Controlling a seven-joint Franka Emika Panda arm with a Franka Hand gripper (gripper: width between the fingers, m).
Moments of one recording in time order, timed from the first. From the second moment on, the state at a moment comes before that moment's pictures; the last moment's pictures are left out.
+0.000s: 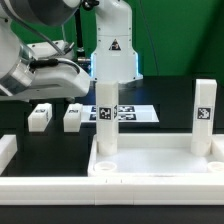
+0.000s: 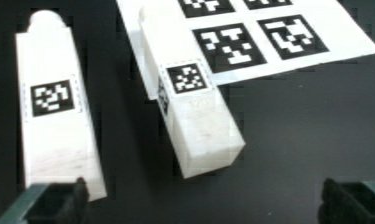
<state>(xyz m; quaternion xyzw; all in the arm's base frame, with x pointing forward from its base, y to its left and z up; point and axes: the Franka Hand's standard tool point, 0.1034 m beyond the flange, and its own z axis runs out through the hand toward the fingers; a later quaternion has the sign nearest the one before) 0.453 -0.154 0.066 -0.89 0.14 0.40 0.14</state>
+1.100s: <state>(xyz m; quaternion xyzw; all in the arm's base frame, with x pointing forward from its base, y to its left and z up) 0.420 -0.129 0.030 -0.89 0.14 0.41 0.14</state>
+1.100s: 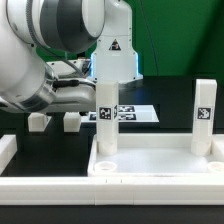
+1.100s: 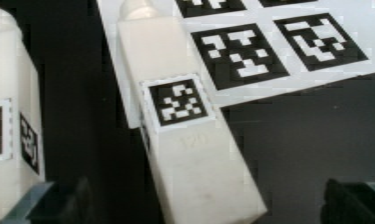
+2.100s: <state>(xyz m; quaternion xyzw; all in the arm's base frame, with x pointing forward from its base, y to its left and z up) 0.406 -0.123 0.015 -0.89 0.14 0.42 0.13</state>
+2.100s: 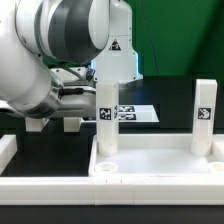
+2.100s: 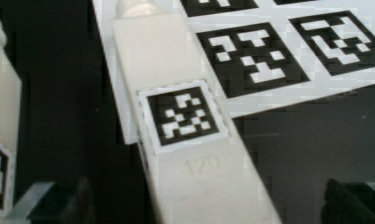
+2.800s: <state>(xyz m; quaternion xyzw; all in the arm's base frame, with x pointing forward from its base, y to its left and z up) 0.405 -0.124 0.015 -0.89 0.14 0.42 0.13</state>
